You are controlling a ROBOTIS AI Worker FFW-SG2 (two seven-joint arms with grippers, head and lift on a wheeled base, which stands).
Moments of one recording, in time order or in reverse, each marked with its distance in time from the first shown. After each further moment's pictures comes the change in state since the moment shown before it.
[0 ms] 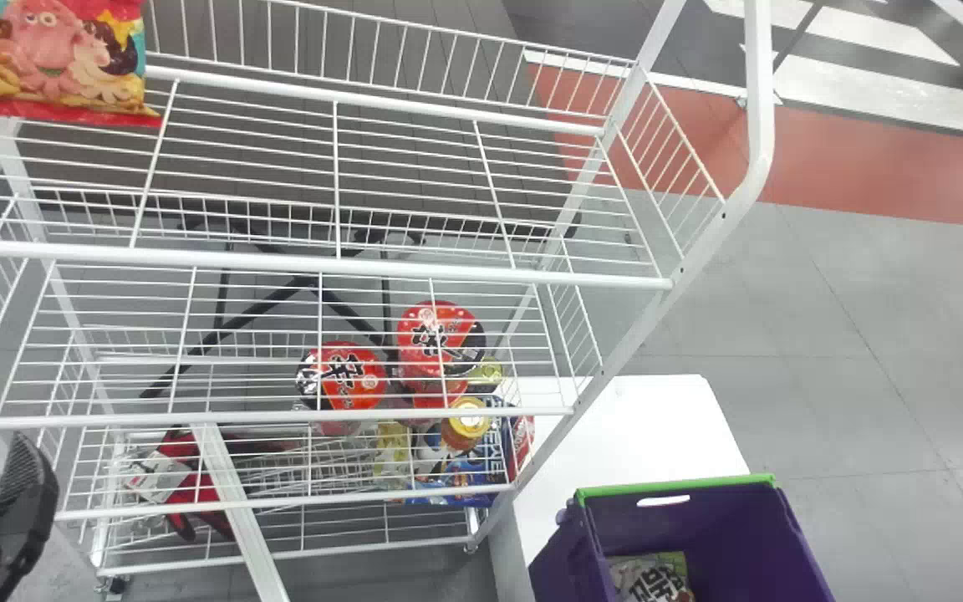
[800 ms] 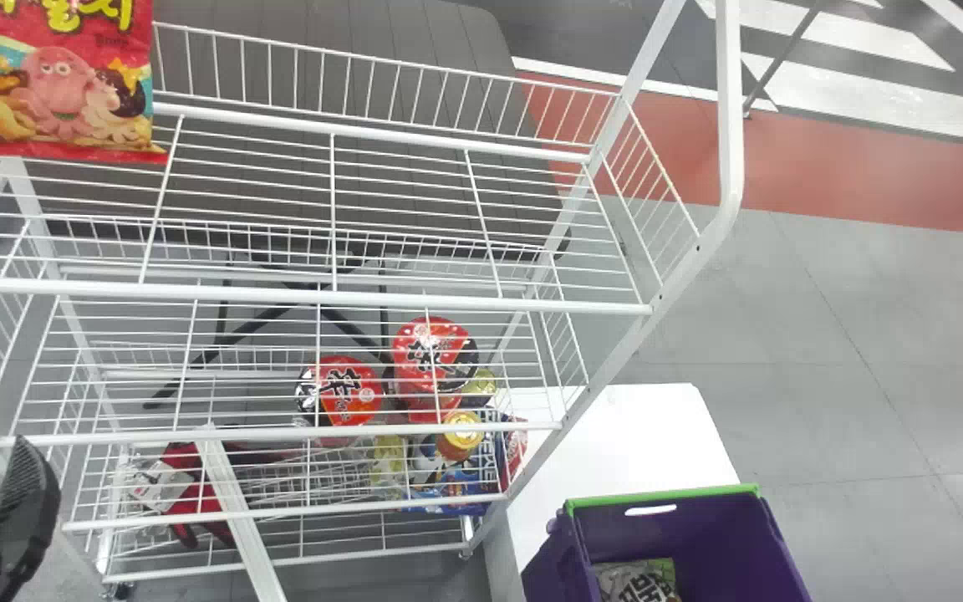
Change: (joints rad) left arm 0.022 0.001 -0.003 -0.024 -0.012 -0.003 0.003; right arm 0.018 0.004 -0.006 -0.002 -0.014 0.000 0.002
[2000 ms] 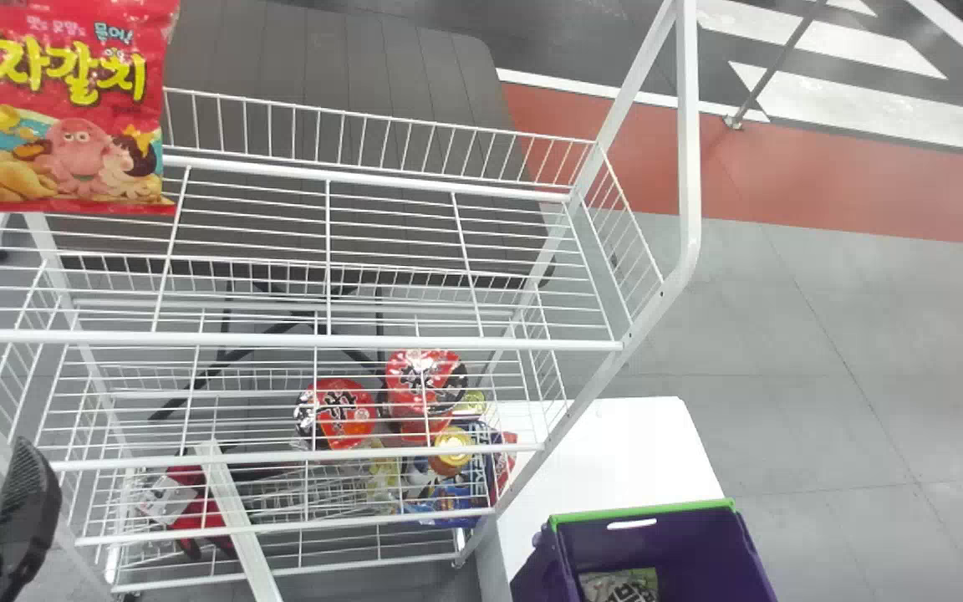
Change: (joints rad) left arm 0.000 -0.001 -0.002 0.003 0.000 -0.003 0.000; right arm 0.002 0.005 0.000 0.002 -0.005 0.000 0.000
